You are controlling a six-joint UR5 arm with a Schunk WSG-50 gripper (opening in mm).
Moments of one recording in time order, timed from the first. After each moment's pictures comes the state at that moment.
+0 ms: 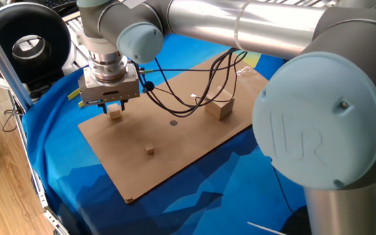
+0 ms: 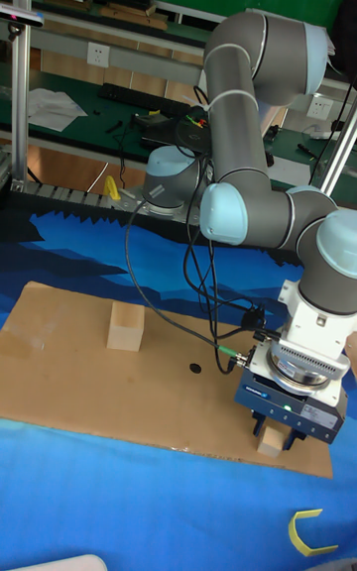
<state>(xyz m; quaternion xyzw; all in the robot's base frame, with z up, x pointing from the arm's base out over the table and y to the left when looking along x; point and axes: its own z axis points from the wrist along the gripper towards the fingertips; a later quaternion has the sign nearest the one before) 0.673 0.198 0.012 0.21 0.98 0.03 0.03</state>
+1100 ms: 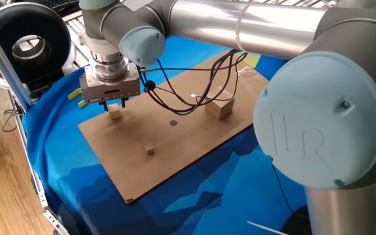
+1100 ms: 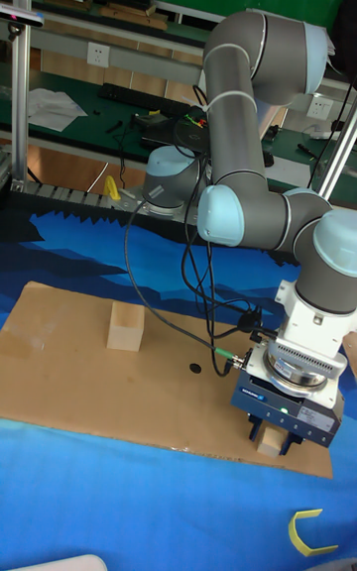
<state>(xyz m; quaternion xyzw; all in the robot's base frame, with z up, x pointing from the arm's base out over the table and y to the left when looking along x) 0.681 0.192 0.011 0.21 0.98 0.02 0.05</state>
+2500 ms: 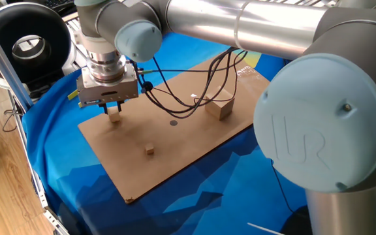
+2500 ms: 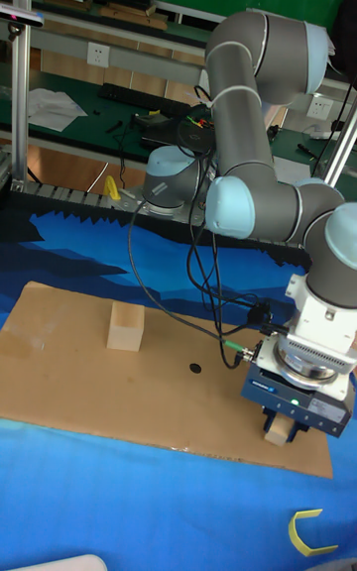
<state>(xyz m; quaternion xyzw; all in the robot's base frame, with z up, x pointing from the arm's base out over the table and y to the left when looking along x) 0.667 0.209 0.026 0.20 0.98 0.03 0.02</state>
